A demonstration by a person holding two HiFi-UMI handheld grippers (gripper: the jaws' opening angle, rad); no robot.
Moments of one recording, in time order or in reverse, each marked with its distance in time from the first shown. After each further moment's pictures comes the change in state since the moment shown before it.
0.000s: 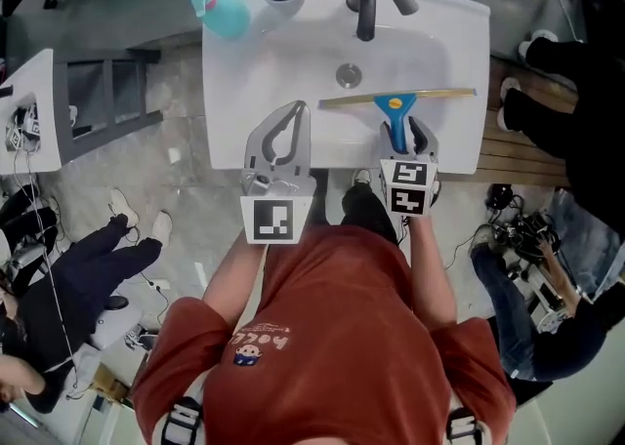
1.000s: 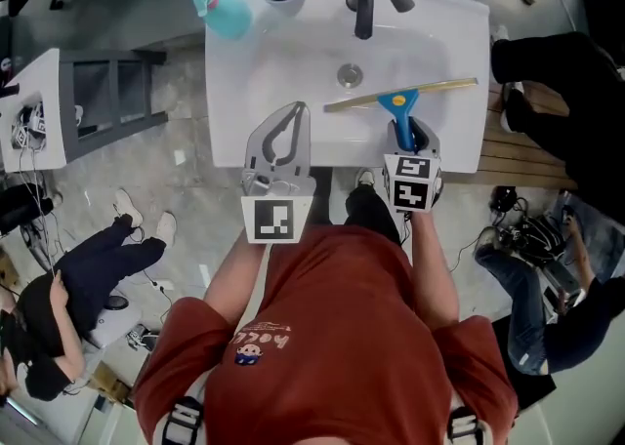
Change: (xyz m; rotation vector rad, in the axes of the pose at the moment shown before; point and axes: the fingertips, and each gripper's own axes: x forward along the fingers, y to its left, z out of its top) left arm -0.004 -0.004 0.003 -0.025 -0.017 0.031; right arm 0.003 -0.009 -0.010 0.030 0.032 -0.008
